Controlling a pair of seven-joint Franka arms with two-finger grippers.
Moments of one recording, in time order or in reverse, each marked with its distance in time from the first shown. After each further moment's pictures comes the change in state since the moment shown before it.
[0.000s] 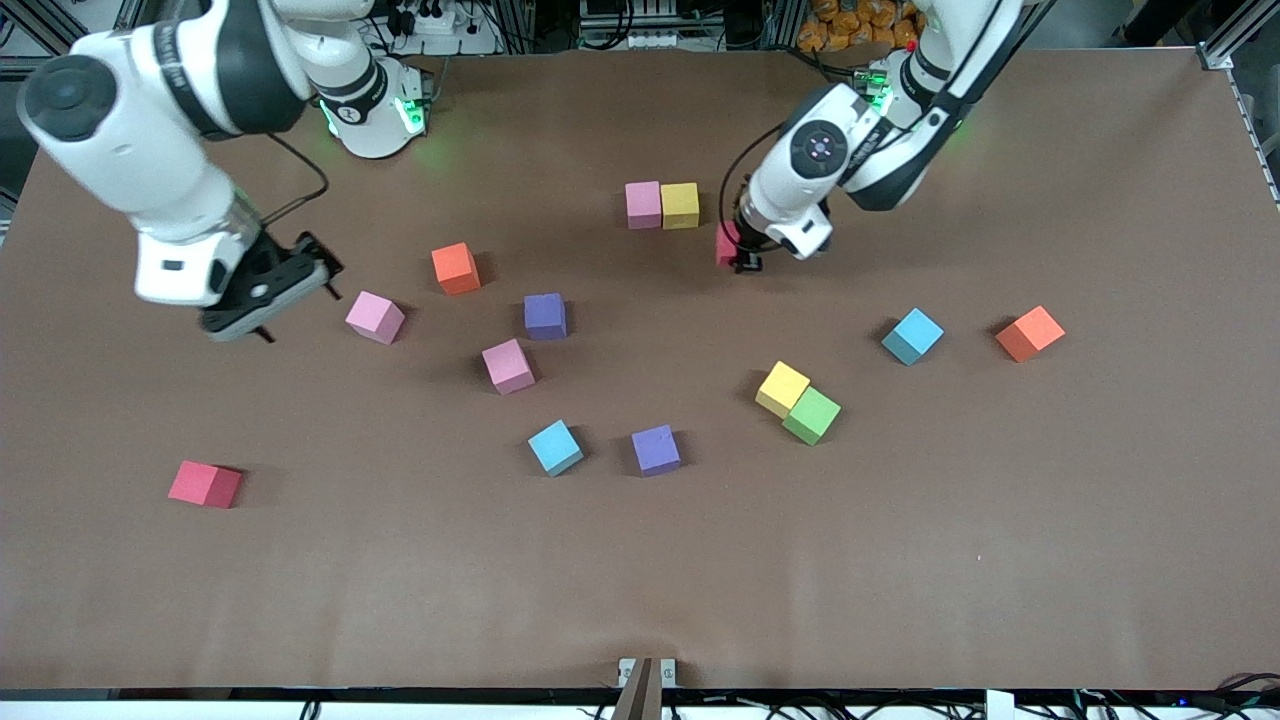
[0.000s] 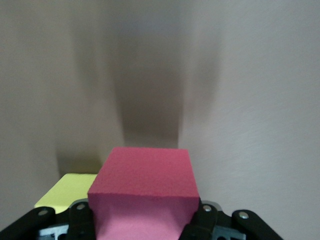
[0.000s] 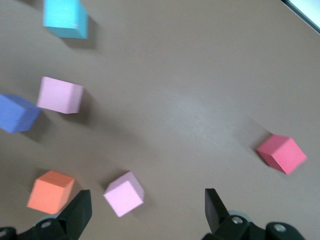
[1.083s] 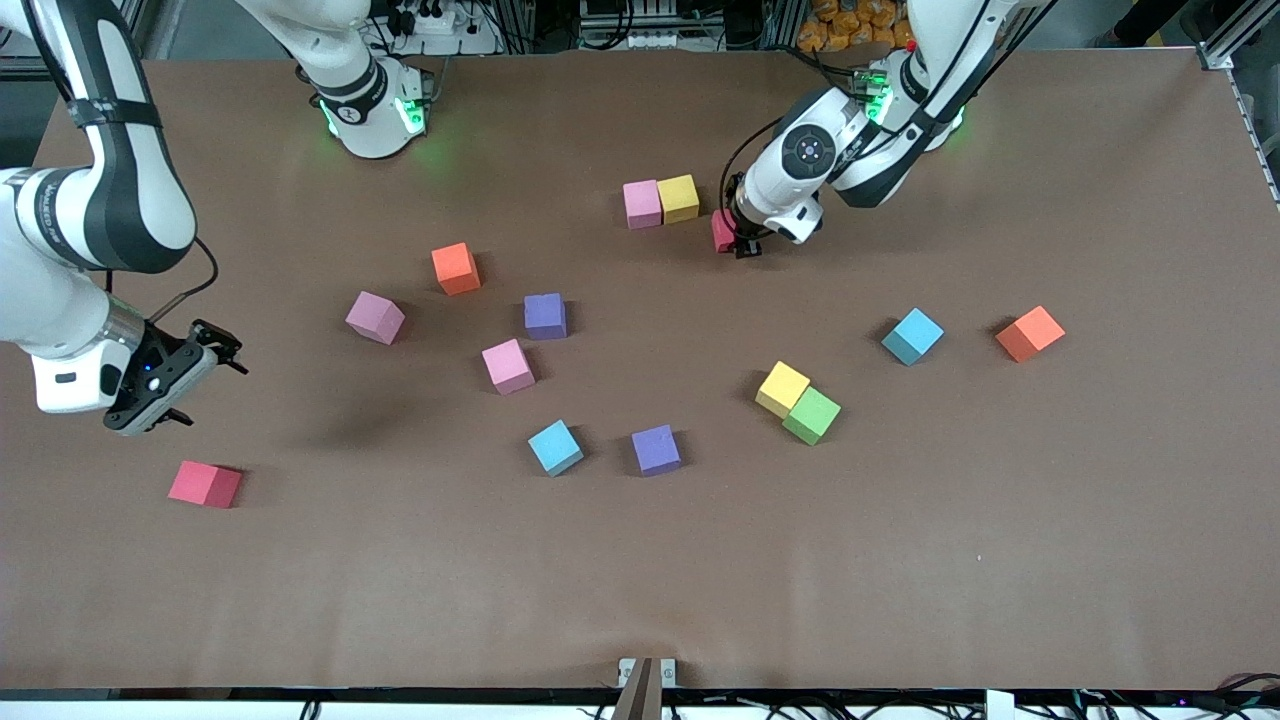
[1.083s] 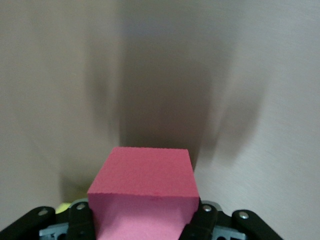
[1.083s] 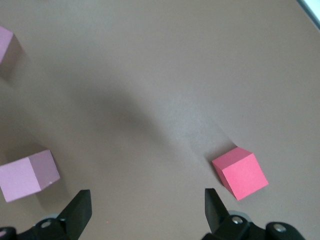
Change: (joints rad) left arm -0.042 0.057 0.032 -0.104 0.000 0.076 -0.178; right arm -0.228 0.297 0.002 0.122 -0.029 0.136 -0.474
